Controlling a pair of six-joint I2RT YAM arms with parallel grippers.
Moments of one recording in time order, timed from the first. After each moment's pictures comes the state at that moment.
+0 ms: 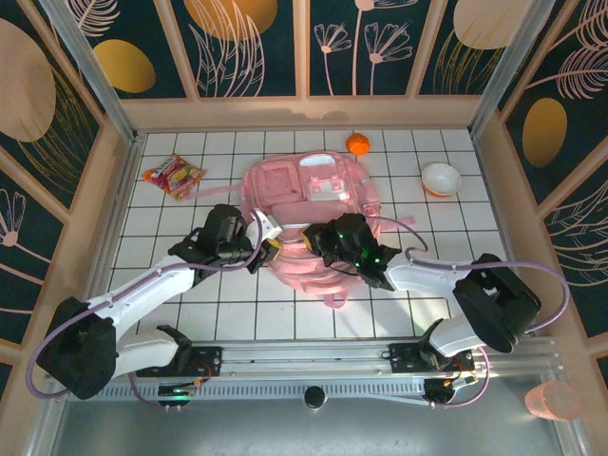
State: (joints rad) left arm -0.58 1.20 0.67 -0.17 0.44 0.18; right arm 0.82 1.44 0.63 0.39 -0.11 1.70
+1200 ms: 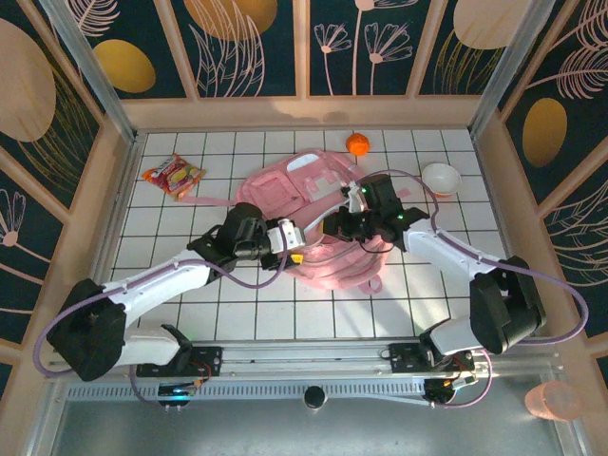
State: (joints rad) left arm -0.70 1.32 0.73 -0.03 0.37 0.58; right arm 0.52 1.41 0.90 -0.27 -0.63 0.70
